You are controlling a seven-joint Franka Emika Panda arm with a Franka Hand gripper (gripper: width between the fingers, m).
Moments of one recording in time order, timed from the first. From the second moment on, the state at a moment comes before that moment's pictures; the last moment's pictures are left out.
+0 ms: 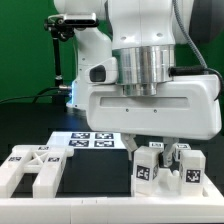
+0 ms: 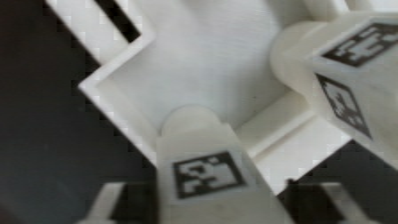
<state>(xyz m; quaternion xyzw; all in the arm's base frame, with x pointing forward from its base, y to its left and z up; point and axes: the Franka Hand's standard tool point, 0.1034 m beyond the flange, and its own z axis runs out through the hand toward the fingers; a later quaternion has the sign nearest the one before) 0.638 0.052 0.071 -0.91 0.41 -0.03 0.07</state>
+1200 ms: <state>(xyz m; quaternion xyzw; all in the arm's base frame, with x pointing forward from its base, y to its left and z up) 0.640 0.049 0.071 -0.82 0.57 -0.01 0.08</state>
